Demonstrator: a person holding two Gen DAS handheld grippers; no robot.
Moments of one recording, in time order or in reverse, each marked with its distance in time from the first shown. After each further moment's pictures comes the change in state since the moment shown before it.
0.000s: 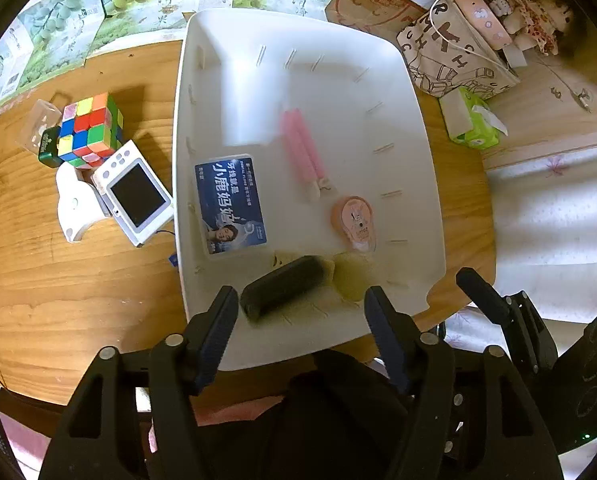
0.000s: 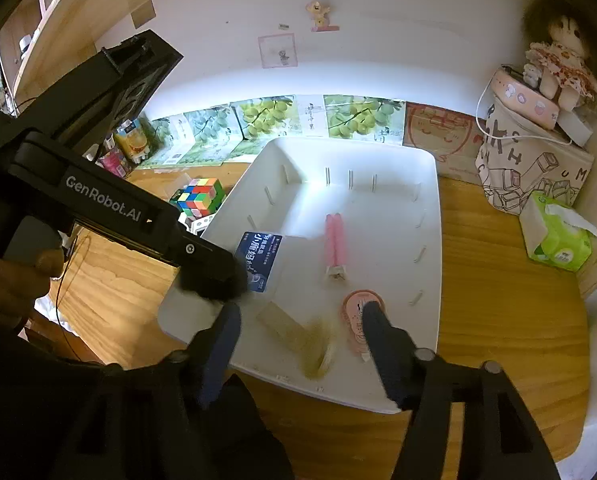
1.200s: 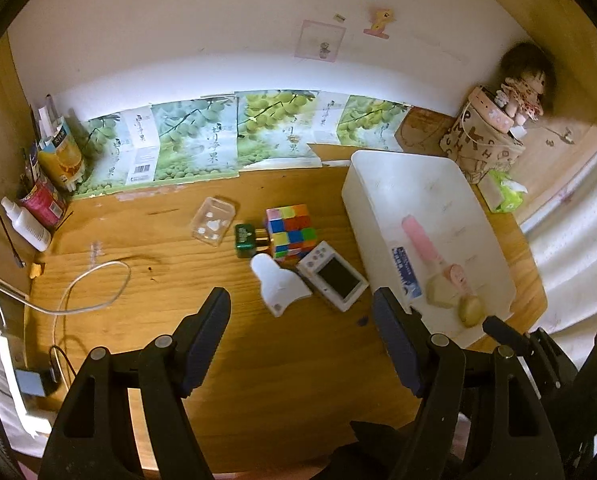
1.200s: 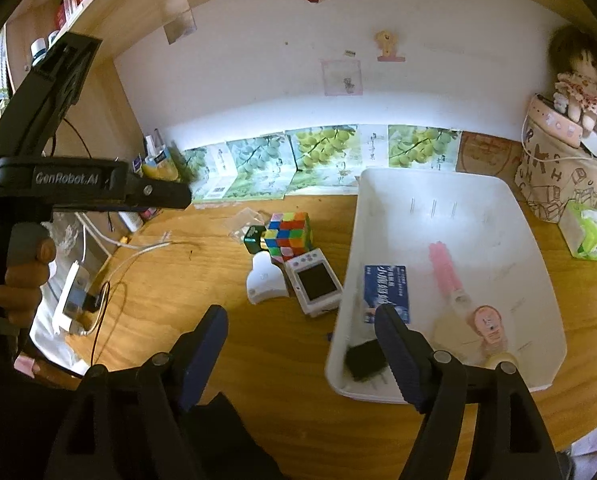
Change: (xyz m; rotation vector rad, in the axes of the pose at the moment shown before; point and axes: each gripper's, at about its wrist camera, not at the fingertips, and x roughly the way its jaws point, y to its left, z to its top) left arm -0.126 0.155 -0.052 0.135 -0.442 0.147; right arm 0.017 0.151 0.011 0.090 -0.131 -0.012
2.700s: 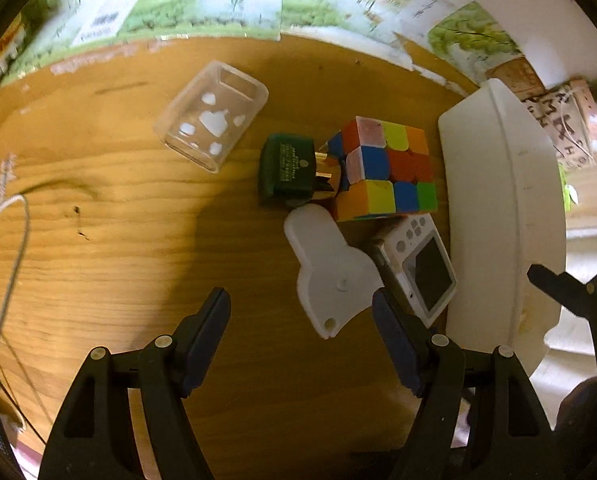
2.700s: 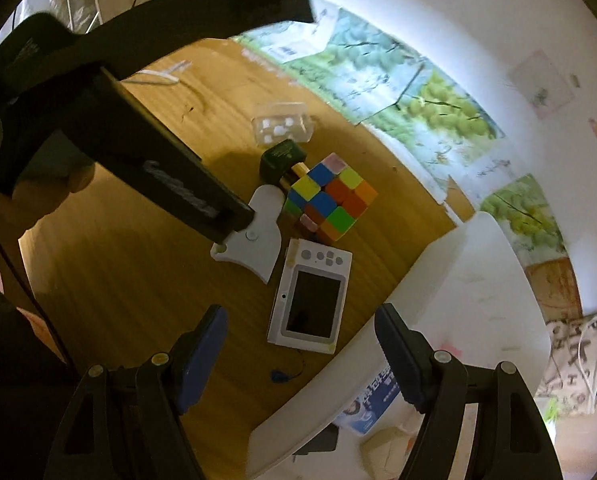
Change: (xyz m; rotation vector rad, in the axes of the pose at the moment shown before) left arm 0.178 0.069 0.010 -0.242 0.426 -0.076; right arm 0.159 0.059 0.053 -0.712 0.469 -0.060
